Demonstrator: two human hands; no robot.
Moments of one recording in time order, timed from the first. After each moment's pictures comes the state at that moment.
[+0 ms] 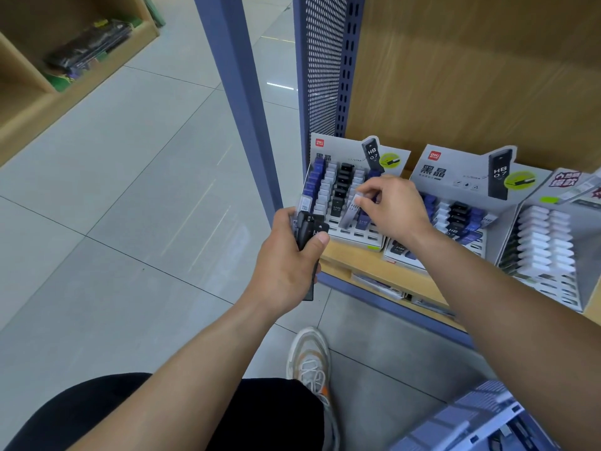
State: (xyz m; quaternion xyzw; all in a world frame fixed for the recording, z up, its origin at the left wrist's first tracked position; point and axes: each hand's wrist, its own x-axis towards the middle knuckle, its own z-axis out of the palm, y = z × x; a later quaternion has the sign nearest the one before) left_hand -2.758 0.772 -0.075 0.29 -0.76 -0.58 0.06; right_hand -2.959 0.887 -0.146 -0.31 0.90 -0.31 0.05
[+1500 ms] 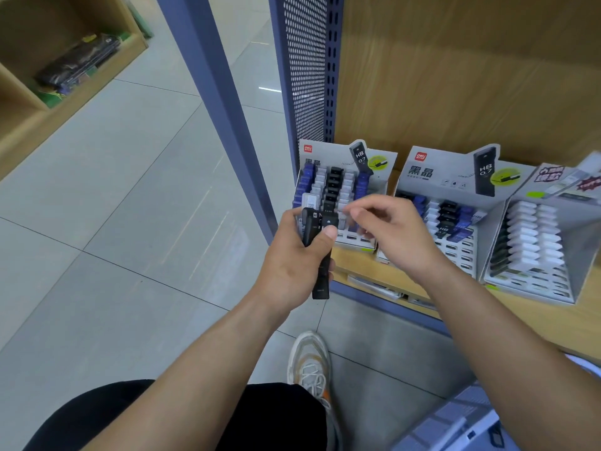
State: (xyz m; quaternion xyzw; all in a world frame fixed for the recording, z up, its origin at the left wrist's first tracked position) left_hand -2.775 0.787 -0.064 0.29 -0.67 -0.68 0.04; right_hand -2.898 0.914 -0.097 -0.23 0.78 -0.55 0.20
